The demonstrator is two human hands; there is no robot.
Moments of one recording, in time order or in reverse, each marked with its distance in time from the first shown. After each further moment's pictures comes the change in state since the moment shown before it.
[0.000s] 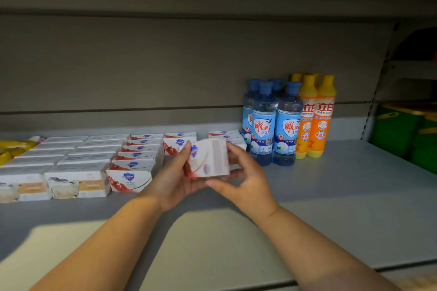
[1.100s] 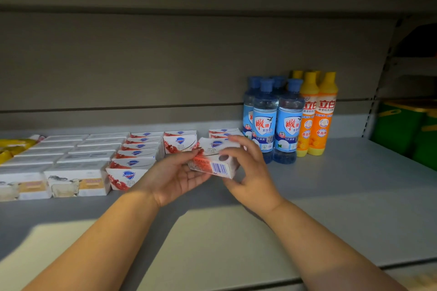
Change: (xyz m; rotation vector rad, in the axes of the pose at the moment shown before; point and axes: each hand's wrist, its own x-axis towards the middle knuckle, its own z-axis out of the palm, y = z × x) left_hand -0.002 0.015 -0.001 -0.238 0.028 -0.173; right_hand 0.008 0.021 -0.013 -0.306 -0.033 -0.295
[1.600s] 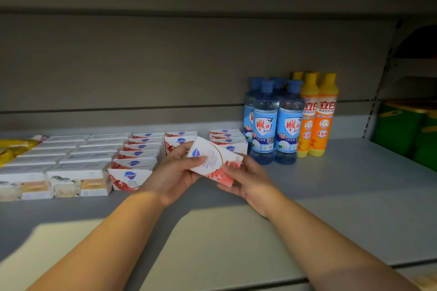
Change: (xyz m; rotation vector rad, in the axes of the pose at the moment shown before) left_hand 0.002 -0.007 0.005 0.138 -0.054 0.240; right_hand 0.002 0.006 0.005 1.003 -0.061 0.960
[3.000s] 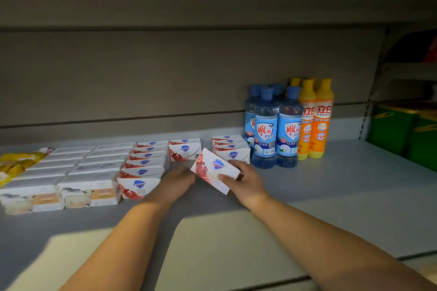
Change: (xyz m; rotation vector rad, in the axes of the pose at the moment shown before) left_hand 0.019 -0.007 -0.039 1.086 0.260 -0.171; right_hand 0.025 0.024 0.009 -0.689 0.303 -0.172
